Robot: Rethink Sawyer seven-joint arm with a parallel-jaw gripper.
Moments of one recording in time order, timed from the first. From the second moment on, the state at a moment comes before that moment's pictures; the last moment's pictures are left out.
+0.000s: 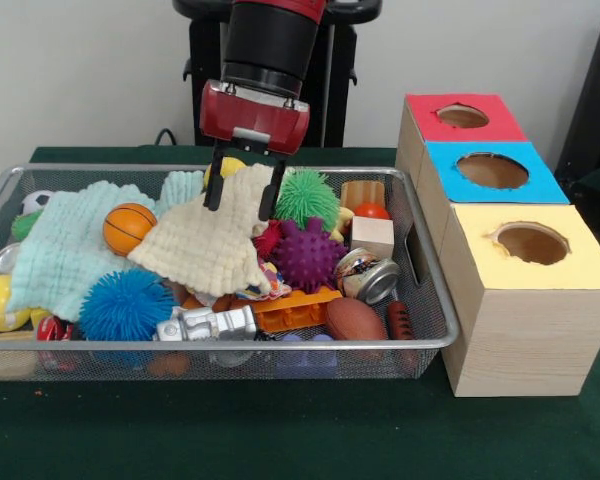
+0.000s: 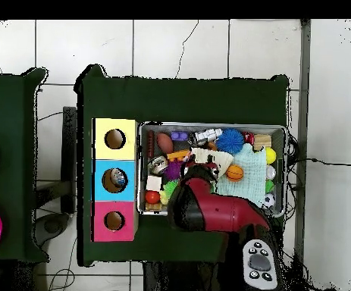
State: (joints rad) arm -0.23 -0.64 -0.15 1.82 -0.28 -0.14 1.68
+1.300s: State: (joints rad) arm -0.37 -0.52 -0.15 1.82 -0.36 -0.14 1.68
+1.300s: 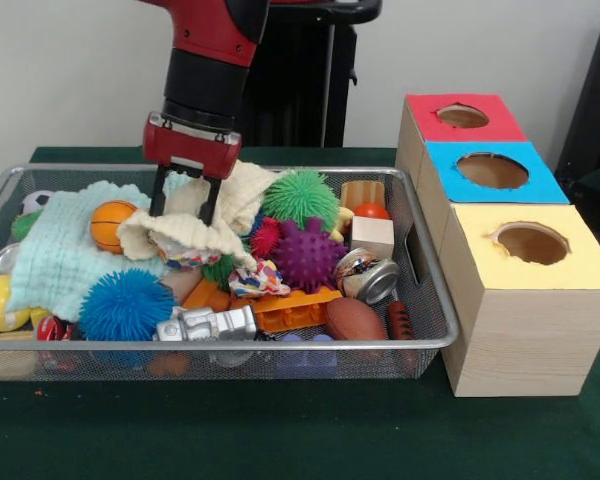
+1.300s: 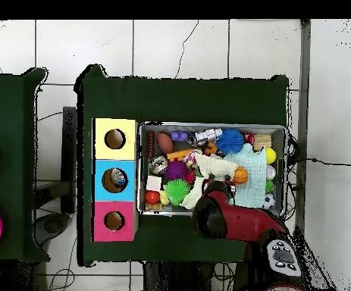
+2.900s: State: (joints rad) arm -0.39 -0.66 0.19 1.99 -0.43 -0.14 1.68
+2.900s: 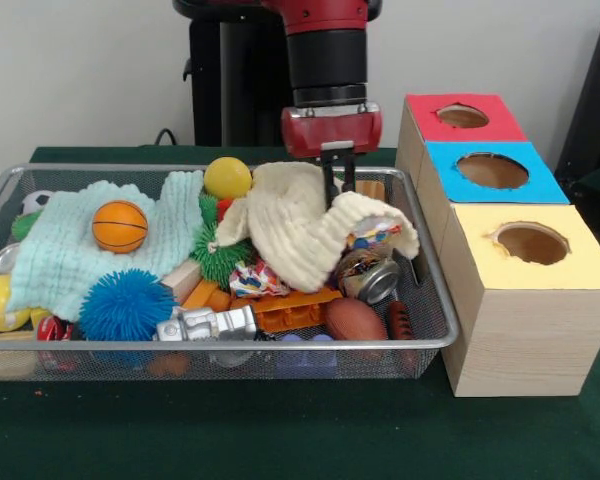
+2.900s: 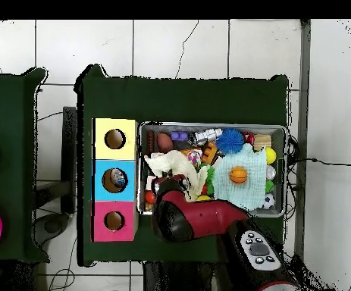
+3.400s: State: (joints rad) arm -0.33 -0.66 0.19 2.01 -0.39 -0.14 1.68
